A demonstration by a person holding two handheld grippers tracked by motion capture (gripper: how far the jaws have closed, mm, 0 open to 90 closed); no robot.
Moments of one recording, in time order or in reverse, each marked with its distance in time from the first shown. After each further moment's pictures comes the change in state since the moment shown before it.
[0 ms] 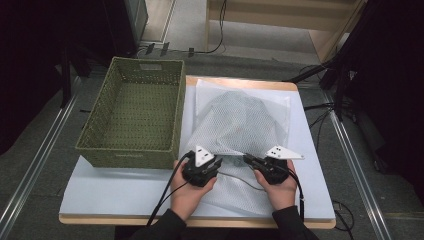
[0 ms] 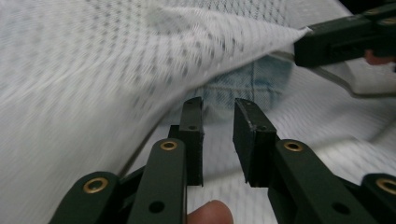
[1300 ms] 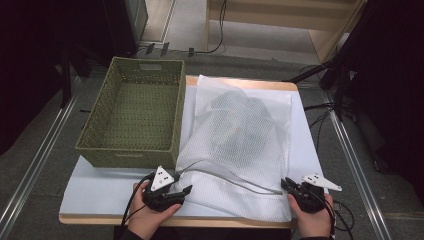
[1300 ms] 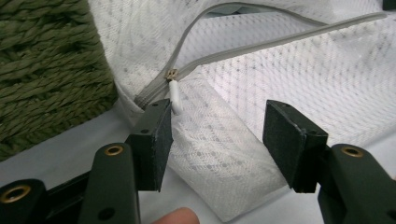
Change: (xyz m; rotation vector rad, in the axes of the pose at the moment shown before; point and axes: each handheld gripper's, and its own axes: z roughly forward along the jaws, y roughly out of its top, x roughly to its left) left arm 0.044 -0.065 -0.063 0.084 -0.014 -0.001; right arm -0.029 -0.069 -0.082 0.126 -0.346 0.173
